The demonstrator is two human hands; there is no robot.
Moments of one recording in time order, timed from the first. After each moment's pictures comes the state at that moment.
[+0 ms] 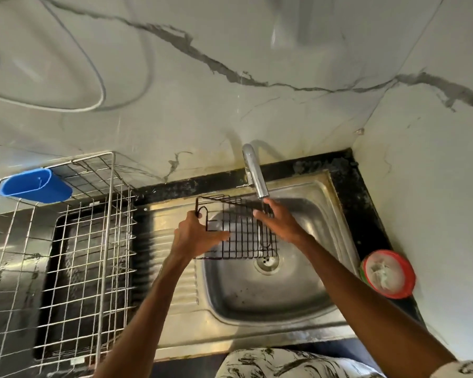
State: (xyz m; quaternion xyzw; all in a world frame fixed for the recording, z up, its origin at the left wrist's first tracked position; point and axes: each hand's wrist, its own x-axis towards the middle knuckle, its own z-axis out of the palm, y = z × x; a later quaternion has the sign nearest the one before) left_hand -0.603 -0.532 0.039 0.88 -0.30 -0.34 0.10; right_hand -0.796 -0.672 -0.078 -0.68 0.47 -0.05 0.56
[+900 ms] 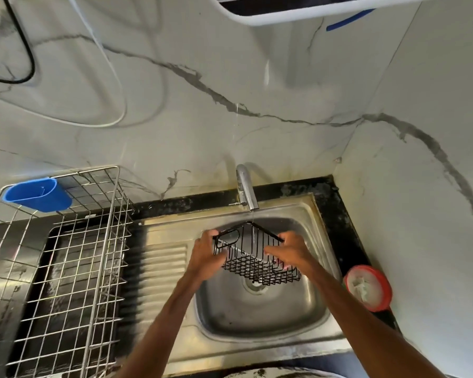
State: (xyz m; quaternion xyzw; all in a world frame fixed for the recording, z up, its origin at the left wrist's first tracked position) left_hand -0.644 -0.514 -0.003 0.83 -0.38 -0.34 0.21; right_hand -0.851 -0.644 -0.022 -0.62 0.56 -0.02 0.54
